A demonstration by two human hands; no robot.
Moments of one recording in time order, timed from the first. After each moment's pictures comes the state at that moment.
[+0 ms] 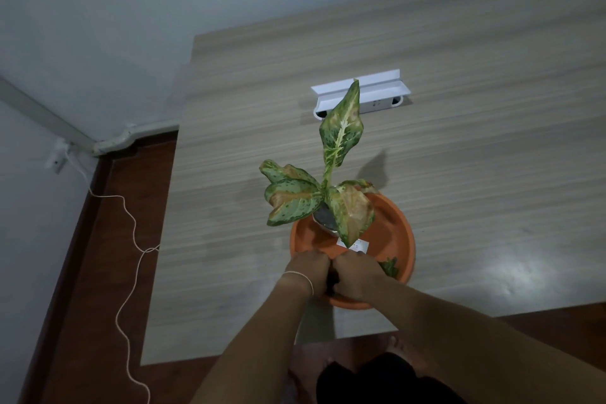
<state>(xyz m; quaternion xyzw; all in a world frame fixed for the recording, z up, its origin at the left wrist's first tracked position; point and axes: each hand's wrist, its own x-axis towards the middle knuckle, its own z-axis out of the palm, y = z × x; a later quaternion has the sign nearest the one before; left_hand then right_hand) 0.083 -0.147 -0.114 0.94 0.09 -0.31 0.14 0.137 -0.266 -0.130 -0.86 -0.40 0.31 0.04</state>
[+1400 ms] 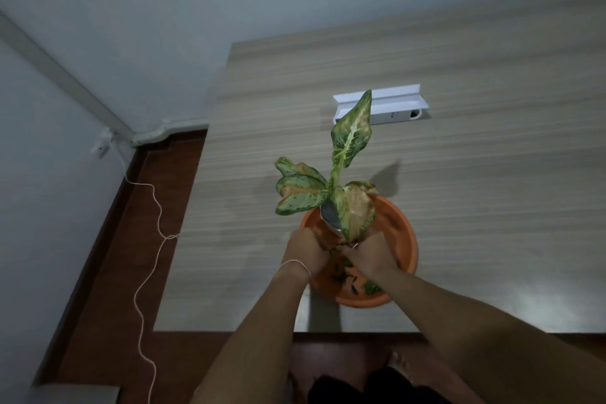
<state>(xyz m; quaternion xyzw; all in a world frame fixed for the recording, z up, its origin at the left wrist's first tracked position) 0.079 -0.159 -0.058 0.91 0.31 -0.09 0.28 0.160 -0.285 -0.109 -0.87 -0.22 0.21 0.39</state>
